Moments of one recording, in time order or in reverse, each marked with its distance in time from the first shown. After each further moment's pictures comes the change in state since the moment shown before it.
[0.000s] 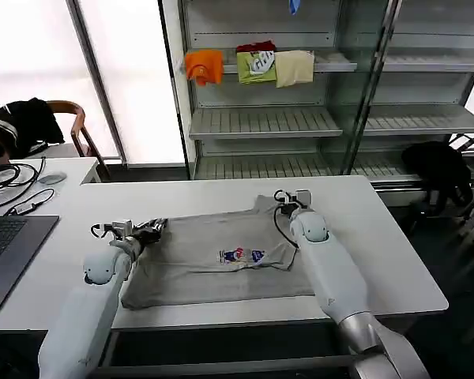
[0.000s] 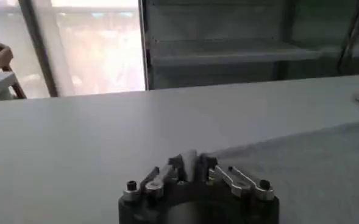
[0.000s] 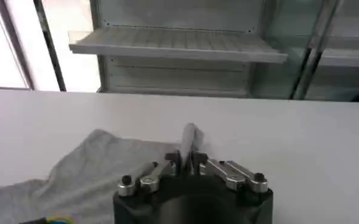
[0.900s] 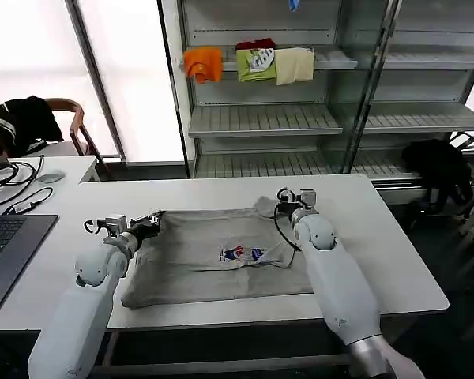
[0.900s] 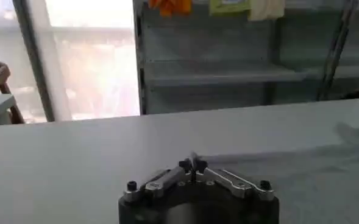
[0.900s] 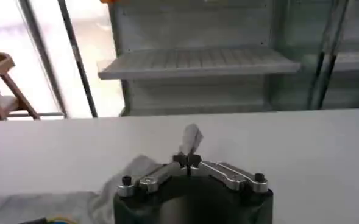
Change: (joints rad) left arm 0.048 0.032 -0.021 -0.167 -0.054 -0.028 -0.017; right arm -0.124 -0.028 0.020 0.354 0.083 -0.009 0.006
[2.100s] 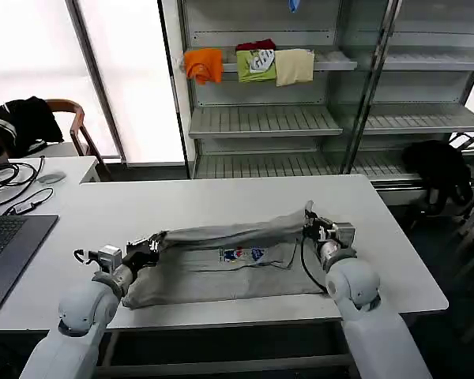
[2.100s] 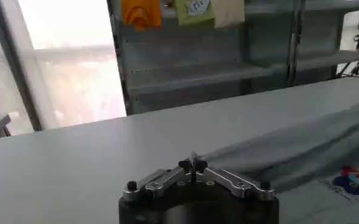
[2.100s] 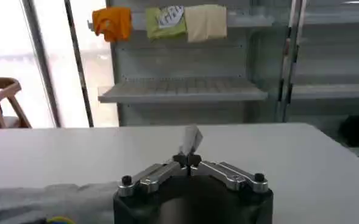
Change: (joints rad) left arm 0.306 0.046 -0.069 -0.324 0.057 -0.009 0.014; right arm -0.422 -0.175 0.084 0.515 0.051 -0.002 0.079
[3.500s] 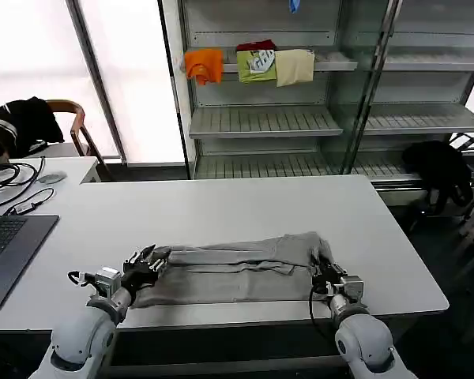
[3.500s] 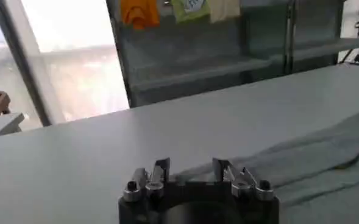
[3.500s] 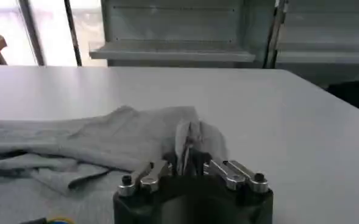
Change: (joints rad) left arm 0.150 -0.044 -0.057 -0.169 0.075 0.035 -0.027; right arm -0.266 -0.044 0.058 0.137 -0.033 0.025 0.007
